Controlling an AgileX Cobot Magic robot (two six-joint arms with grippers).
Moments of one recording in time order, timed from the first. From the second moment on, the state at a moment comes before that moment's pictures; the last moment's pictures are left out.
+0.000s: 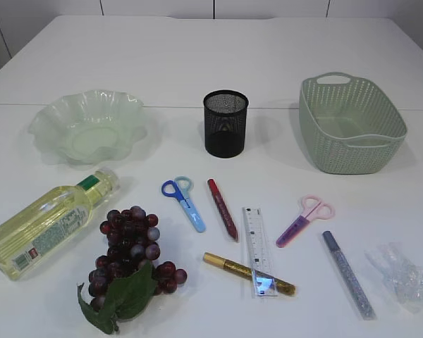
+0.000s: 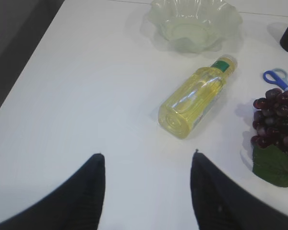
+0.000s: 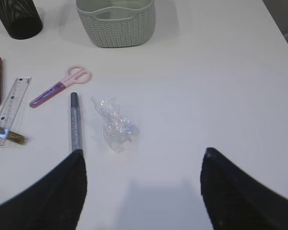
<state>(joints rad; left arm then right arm) -0.04 0.01 -0.53 0.07 1.11 -0.16 -0.06 -0.02 -0.50 0.01 1.15 -0.02</state>
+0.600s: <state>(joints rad) -0.04 0.01 -0.53 0.07 1.11 -0.16 -0.06 -0.02 -0.50 0.01 1.15 -0.02</state>
